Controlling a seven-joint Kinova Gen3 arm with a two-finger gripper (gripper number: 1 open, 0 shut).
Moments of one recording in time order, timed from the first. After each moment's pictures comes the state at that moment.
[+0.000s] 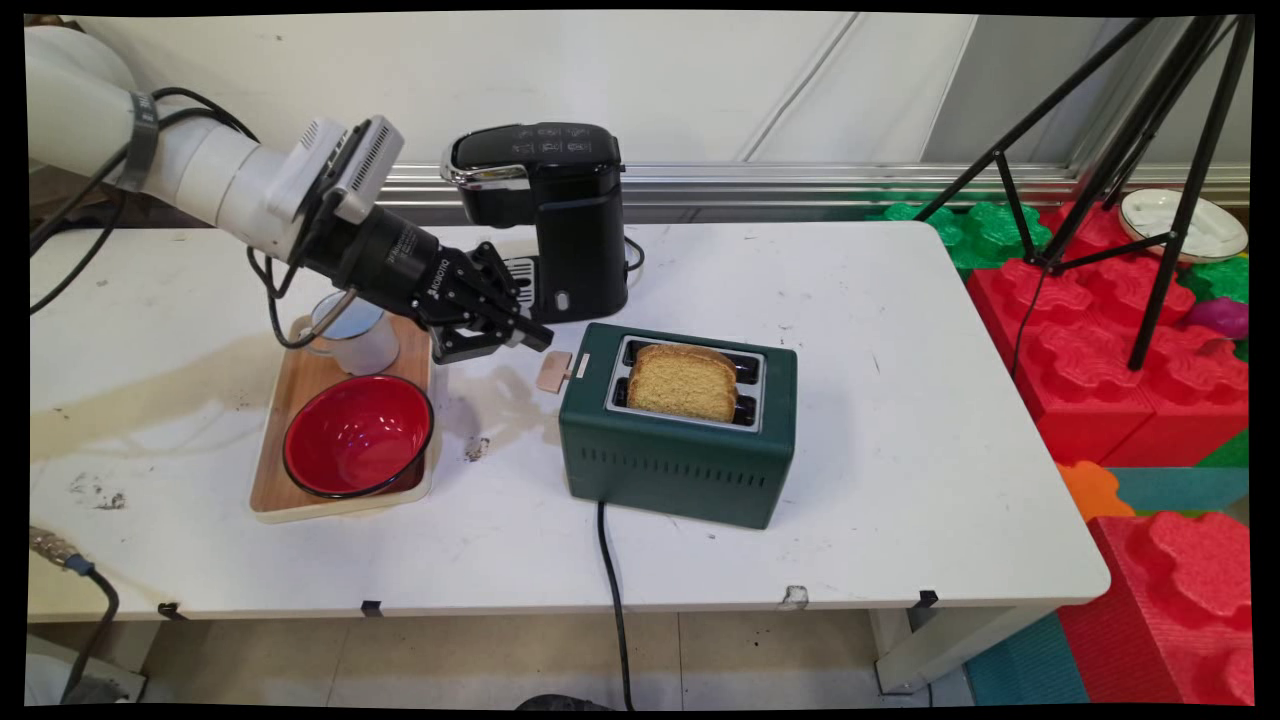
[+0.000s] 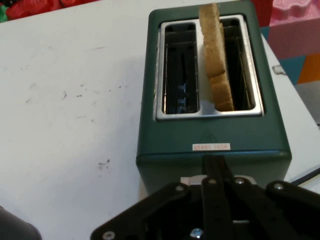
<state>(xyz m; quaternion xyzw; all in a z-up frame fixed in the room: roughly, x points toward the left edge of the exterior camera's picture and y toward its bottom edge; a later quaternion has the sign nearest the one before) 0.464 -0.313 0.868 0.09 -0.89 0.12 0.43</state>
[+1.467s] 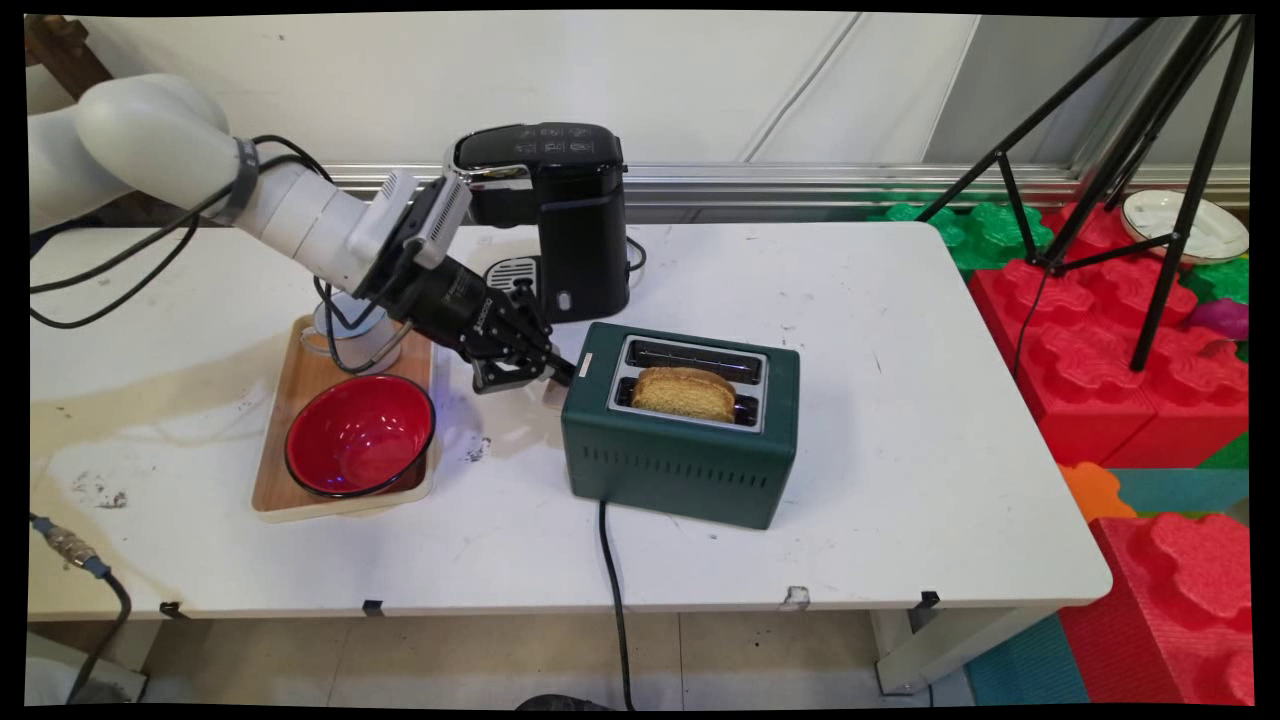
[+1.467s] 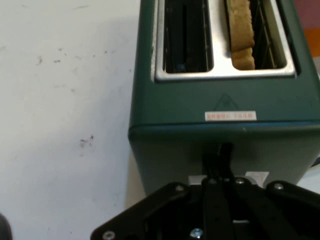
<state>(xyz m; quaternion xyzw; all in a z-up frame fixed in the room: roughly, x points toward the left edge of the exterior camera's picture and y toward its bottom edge) 0.447 -0.316 0.820 0.12 -0.90 0.10 0.40</state>
